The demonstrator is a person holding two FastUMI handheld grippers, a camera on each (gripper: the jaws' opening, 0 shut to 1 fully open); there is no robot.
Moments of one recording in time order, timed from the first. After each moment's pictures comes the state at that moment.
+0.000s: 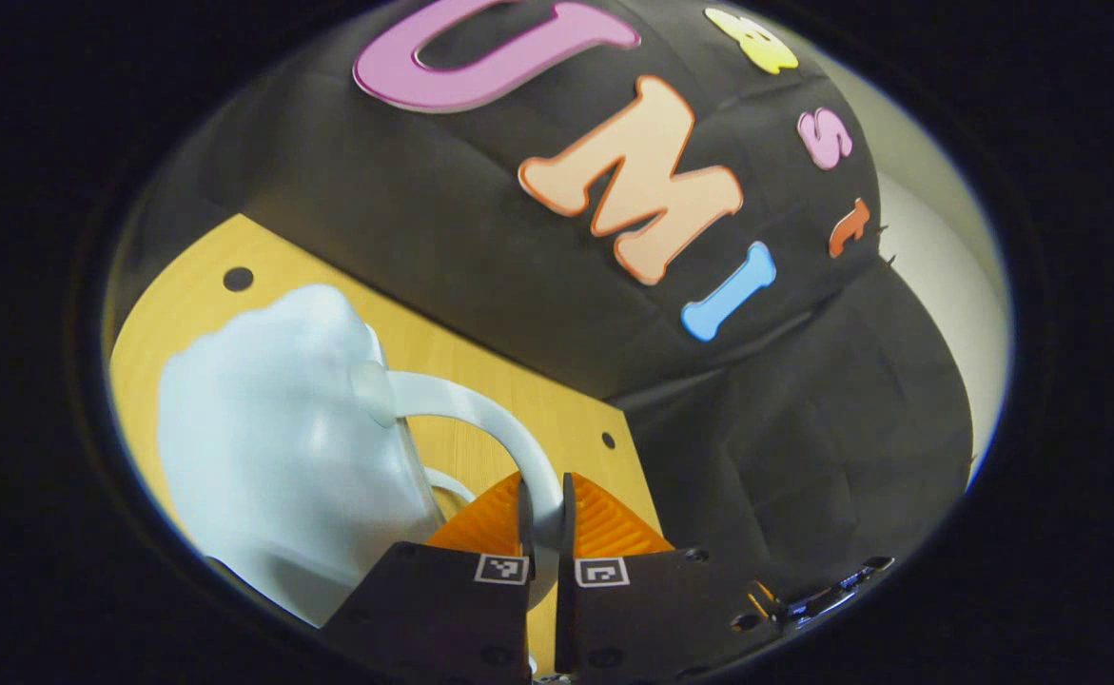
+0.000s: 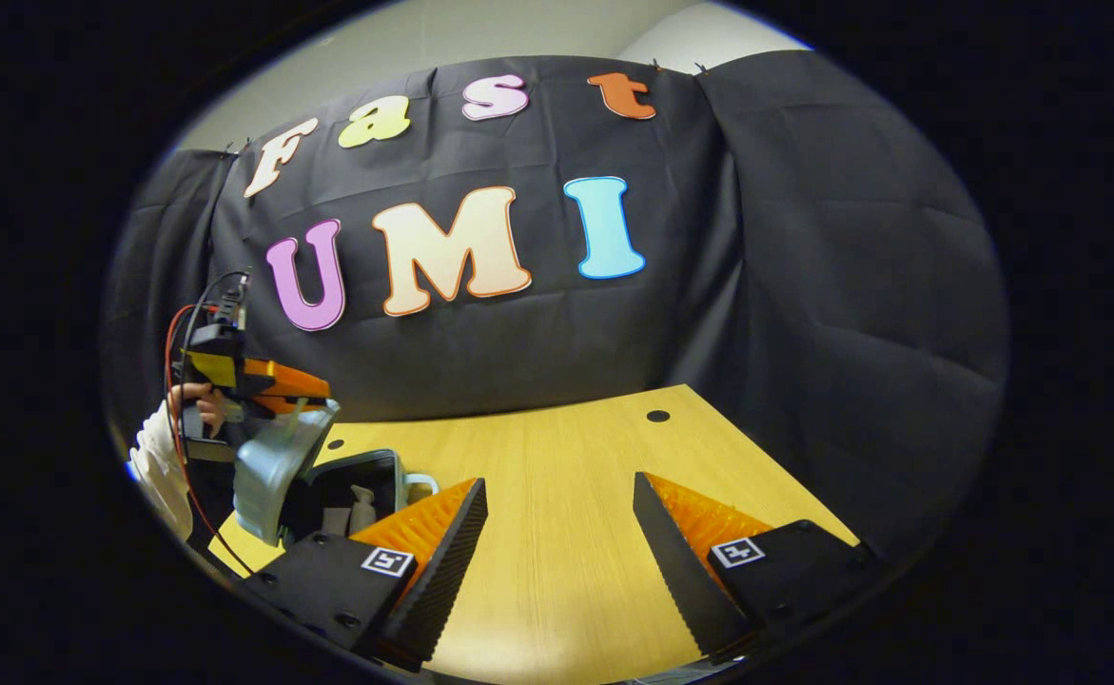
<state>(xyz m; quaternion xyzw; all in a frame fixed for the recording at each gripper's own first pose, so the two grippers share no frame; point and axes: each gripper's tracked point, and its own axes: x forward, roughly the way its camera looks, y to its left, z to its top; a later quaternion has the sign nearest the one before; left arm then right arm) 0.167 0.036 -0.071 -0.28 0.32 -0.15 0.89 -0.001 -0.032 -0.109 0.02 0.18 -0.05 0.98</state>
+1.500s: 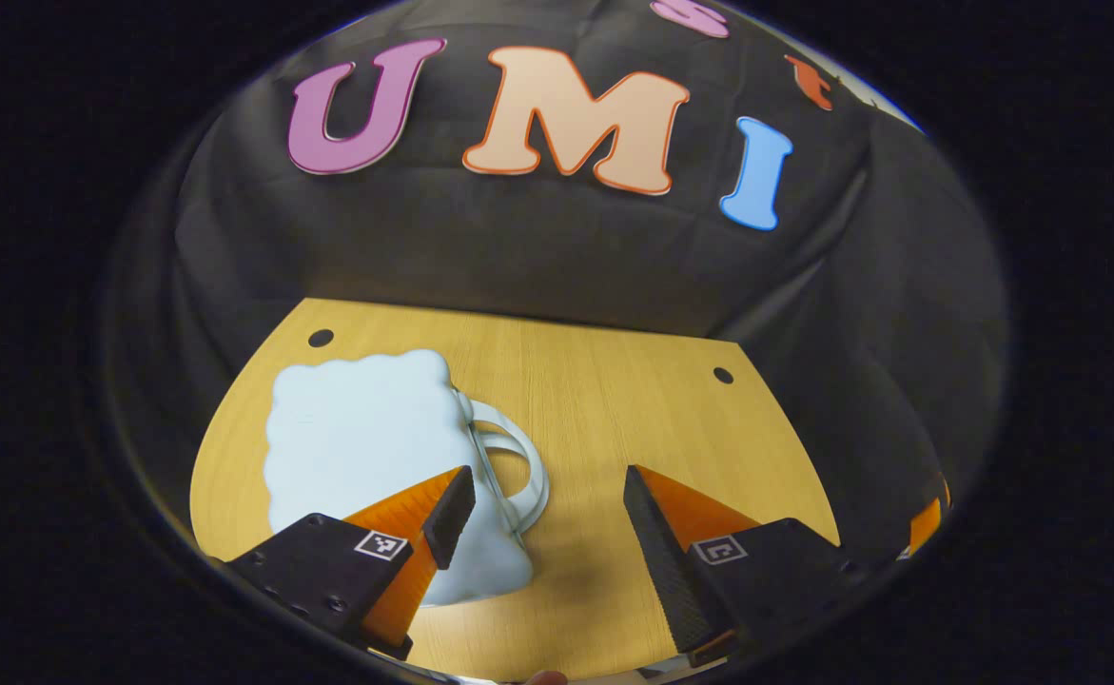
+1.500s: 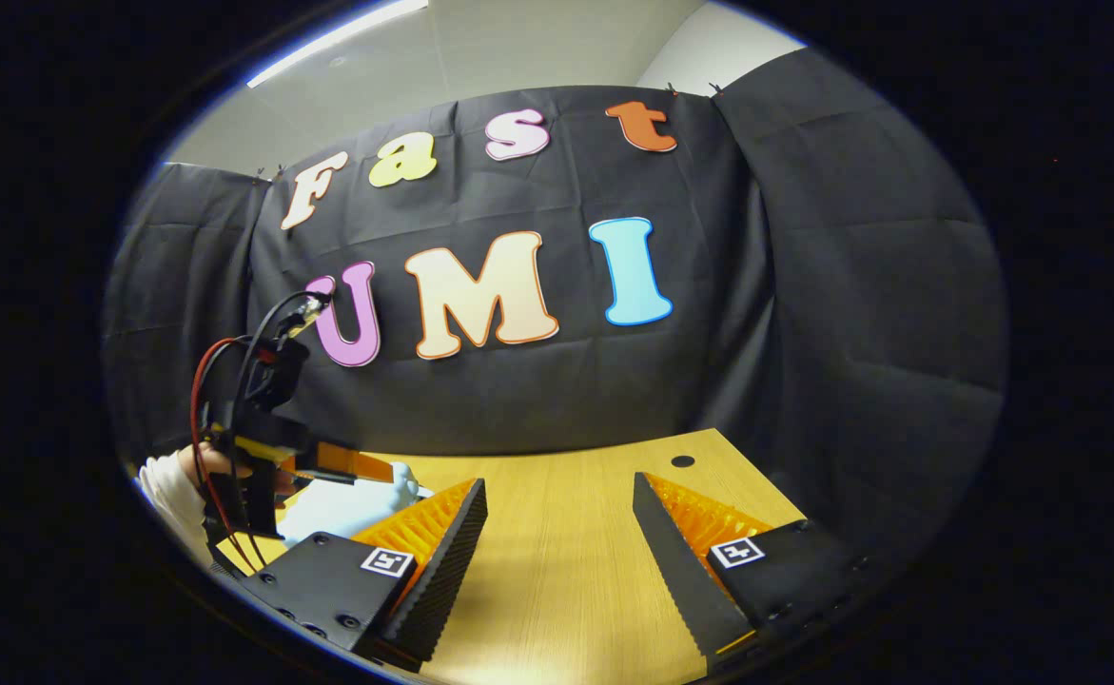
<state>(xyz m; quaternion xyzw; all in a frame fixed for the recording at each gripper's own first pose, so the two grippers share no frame) 0.077 0.002 -0.076 -0.03 0.28 0.00 0.96 0.015 -0.044 -0.059 0.03 0.11 0.04 0.99</state>
